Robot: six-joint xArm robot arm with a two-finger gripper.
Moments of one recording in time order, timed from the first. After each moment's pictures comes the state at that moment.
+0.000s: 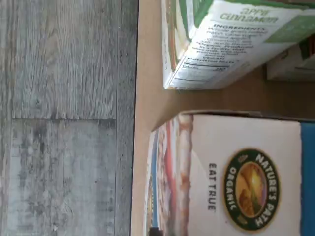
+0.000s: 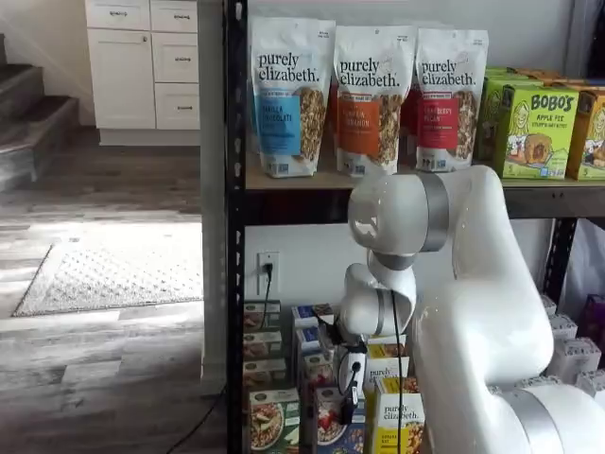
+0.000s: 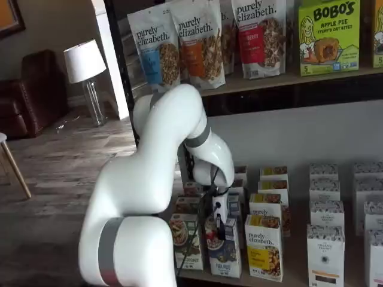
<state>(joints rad) 0.02 1.02 -1.53 0.16 0.49 -1.68</state>
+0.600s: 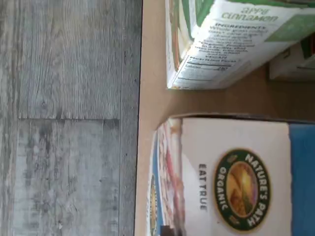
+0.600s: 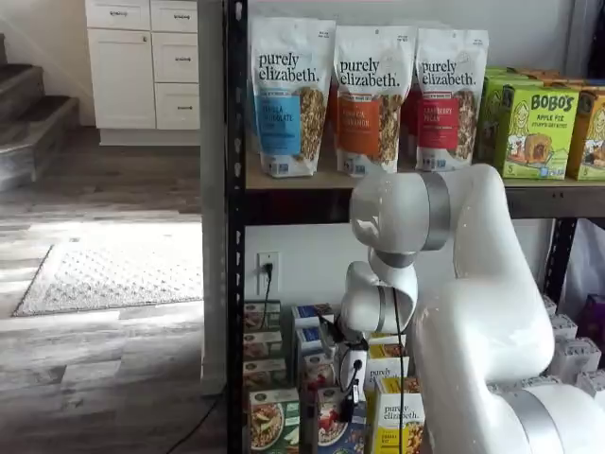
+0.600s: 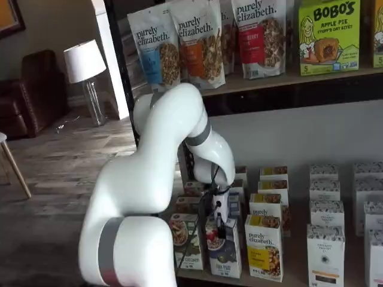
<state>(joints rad) 0.01 1.01 -1.53 0.16 0.51 -1.70</state>
